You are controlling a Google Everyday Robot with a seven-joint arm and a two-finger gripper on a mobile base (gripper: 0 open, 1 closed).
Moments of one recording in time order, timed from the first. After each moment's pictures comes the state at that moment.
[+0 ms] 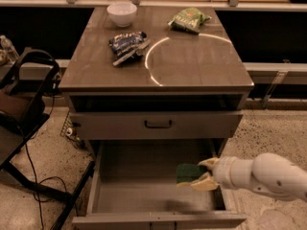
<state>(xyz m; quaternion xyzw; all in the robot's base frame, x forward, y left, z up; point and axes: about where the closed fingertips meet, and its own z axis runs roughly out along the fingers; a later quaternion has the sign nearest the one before) 0.481 -0.179 0.558 -0.46 0.80 0.13 0.36</state>
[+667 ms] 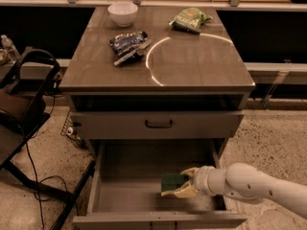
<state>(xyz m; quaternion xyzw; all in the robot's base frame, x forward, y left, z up) 0.488 -0.127 0.465 -0.47 0.79 0.17 0.35</state>
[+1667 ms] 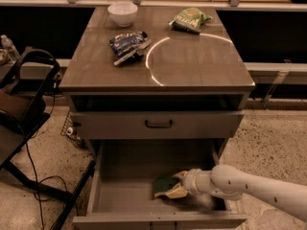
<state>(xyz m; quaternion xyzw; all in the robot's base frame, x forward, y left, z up) 0.517 -0.100 0.371 -0.46 0.79 0.21 0.34</state>
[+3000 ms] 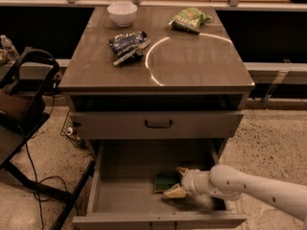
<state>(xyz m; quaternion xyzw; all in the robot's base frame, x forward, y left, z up) 0.515 -0.093 0.369 -0.47 0.79 0.21 0.33</state>
